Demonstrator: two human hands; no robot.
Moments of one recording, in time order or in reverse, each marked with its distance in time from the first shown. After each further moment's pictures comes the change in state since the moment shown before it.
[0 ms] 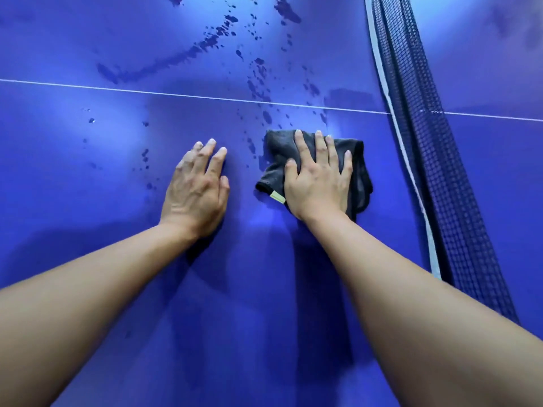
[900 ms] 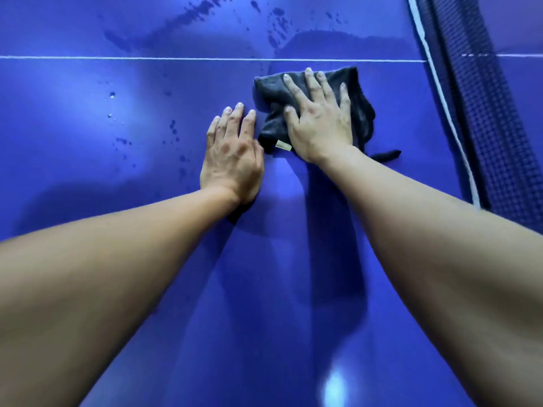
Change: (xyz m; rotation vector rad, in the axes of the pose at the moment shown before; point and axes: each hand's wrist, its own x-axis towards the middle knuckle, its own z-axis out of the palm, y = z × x) left_hand 0.011 -0.003 0.002 -0.029 -0.035 -0.039; right_hand 0.035 -0.047 0.011 -0.022 -0.001 -0.179
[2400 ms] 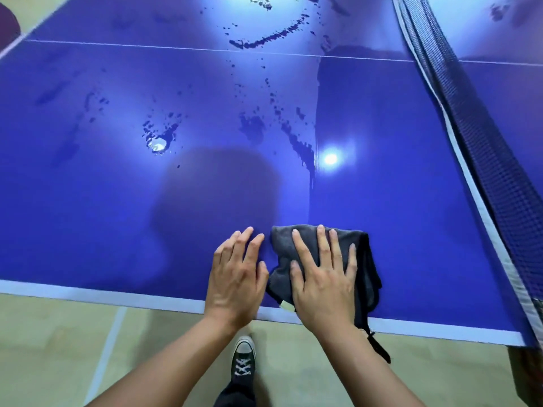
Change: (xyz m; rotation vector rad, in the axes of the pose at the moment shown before) left_hand -0.506 -0.039 -0.068 -0.004 0.027 -0.018; right_hand -0.551 -0.137 0.011 -0.009 0.122 -0.028
